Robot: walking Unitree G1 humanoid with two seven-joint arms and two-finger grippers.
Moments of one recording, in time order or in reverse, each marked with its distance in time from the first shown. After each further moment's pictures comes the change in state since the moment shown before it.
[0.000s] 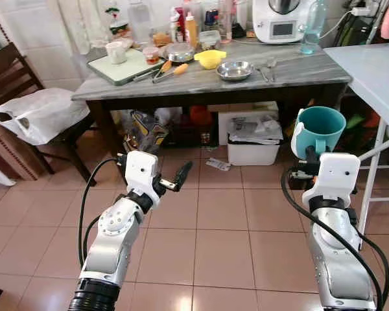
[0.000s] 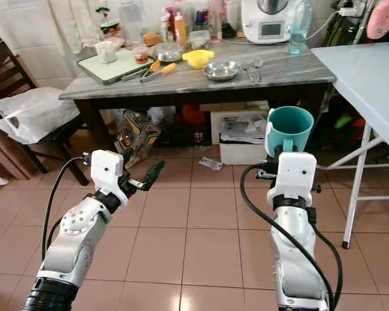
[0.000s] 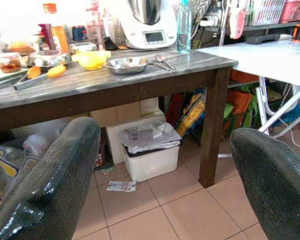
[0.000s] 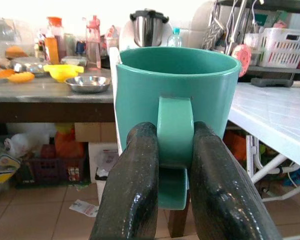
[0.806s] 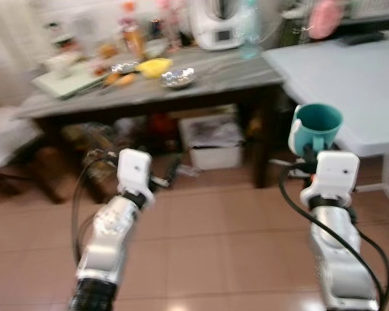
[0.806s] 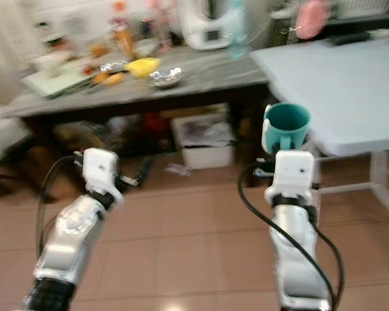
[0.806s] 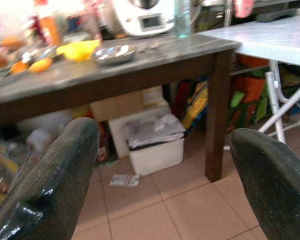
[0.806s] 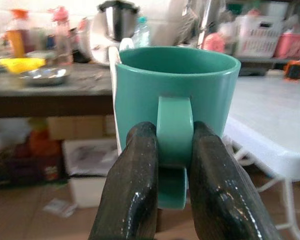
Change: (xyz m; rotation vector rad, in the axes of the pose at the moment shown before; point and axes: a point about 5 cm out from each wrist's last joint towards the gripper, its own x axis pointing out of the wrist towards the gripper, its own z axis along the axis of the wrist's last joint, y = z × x) left arm -0.001 0.008 -0.011 0.045 0.059 0.117; right arm -0.002 0.003 -0.005 -0.004 0.022 0.014
